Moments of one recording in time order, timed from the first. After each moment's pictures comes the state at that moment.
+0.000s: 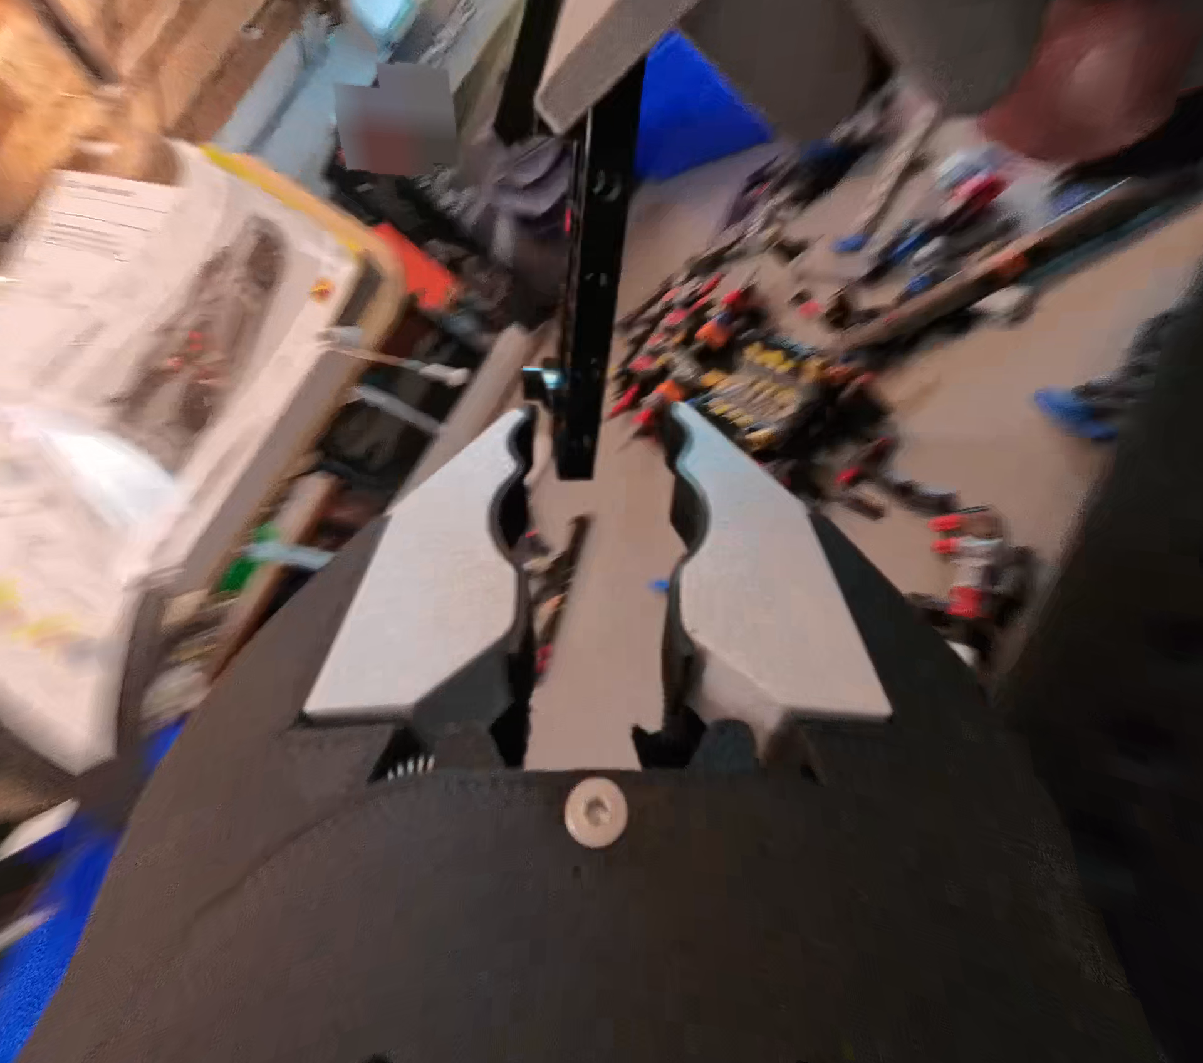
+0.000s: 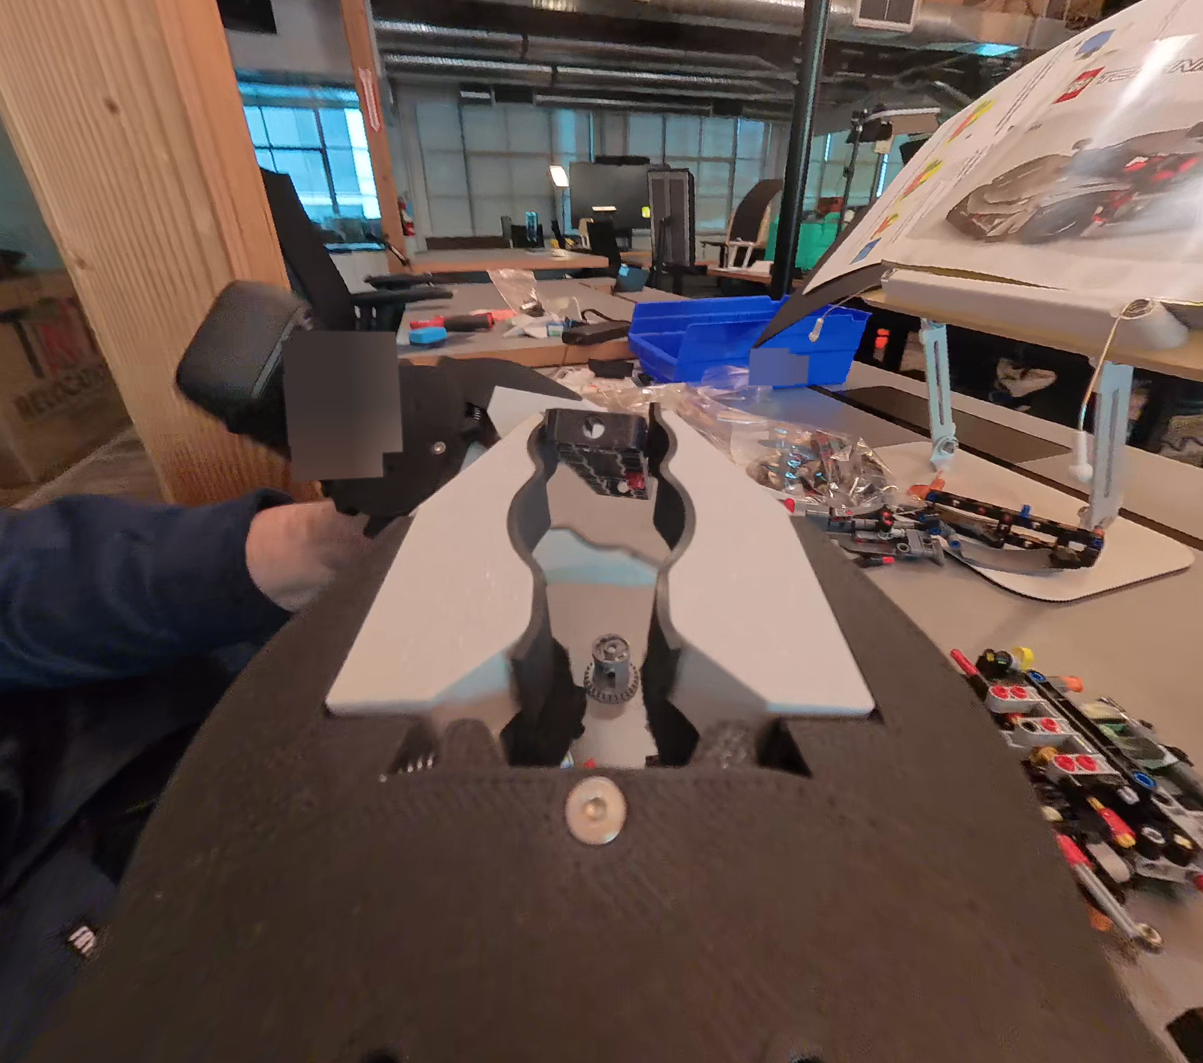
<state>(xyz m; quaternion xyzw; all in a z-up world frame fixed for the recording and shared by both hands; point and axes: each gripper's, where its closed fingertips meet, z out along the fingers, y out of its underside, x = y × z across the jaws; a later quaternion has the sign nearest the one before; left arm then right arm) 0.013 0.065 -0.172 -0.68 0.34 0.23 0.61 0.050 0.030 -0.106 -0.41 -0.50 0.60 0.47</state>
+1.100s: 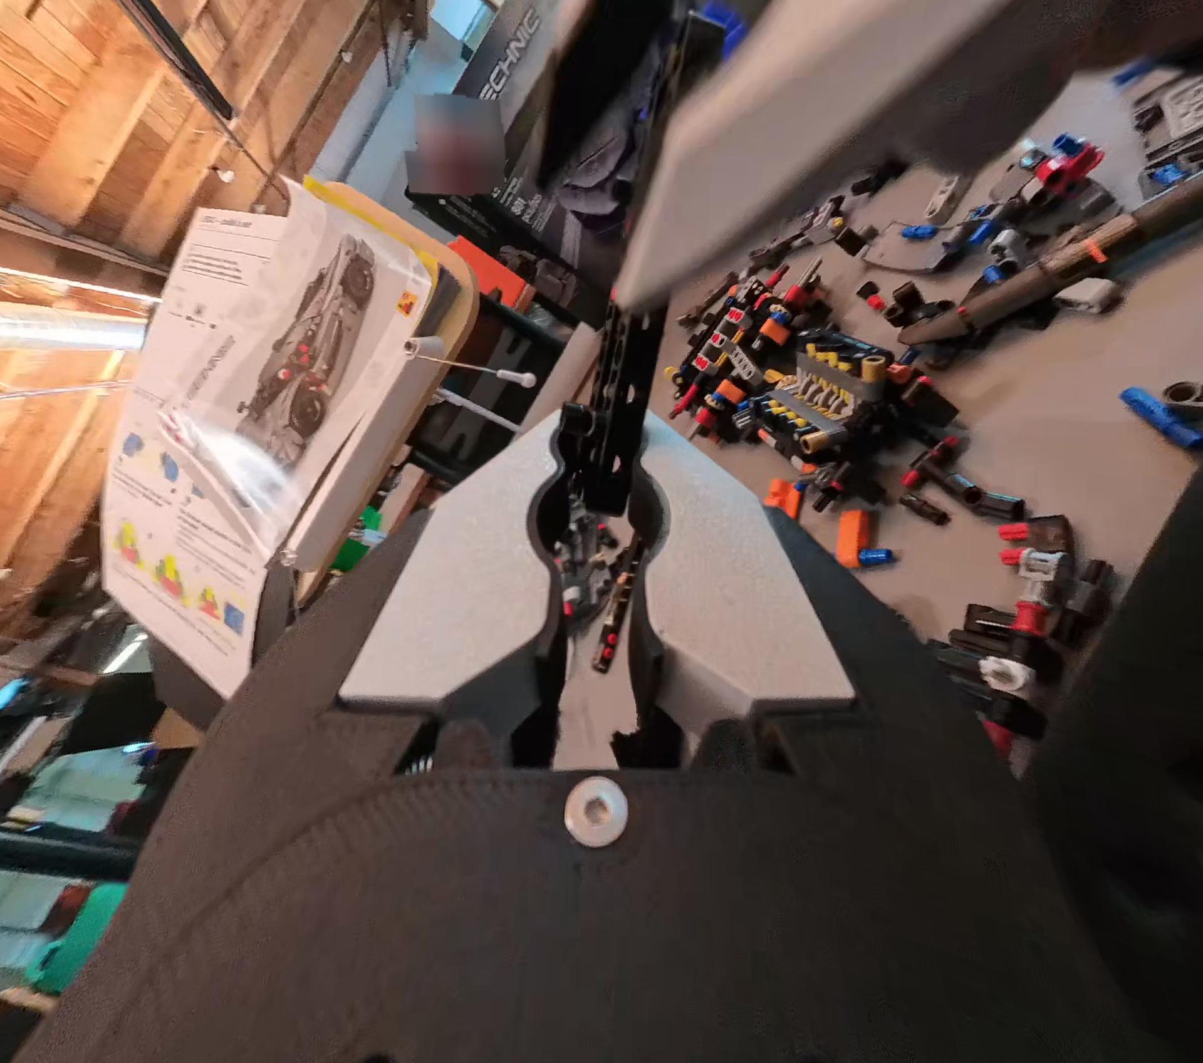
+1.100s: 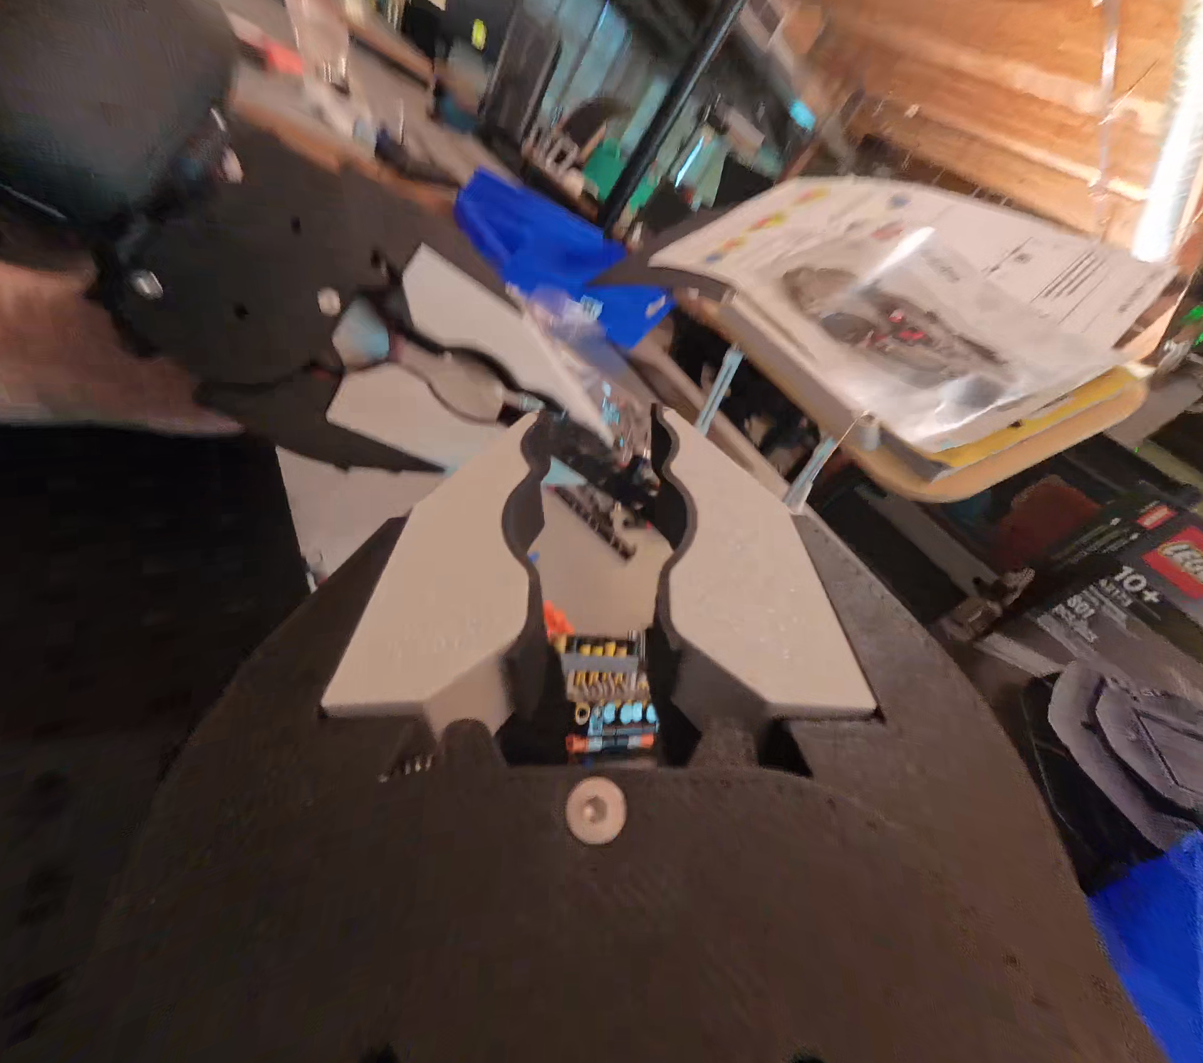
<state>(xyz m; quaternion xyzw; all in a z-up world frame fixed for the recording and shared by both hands) 0.009 0.060 -0.156 -0.66 0.32 0.31 0.61 0.042 0.027 -0.121 -0.37 -0.60 0.30 0.64</state>
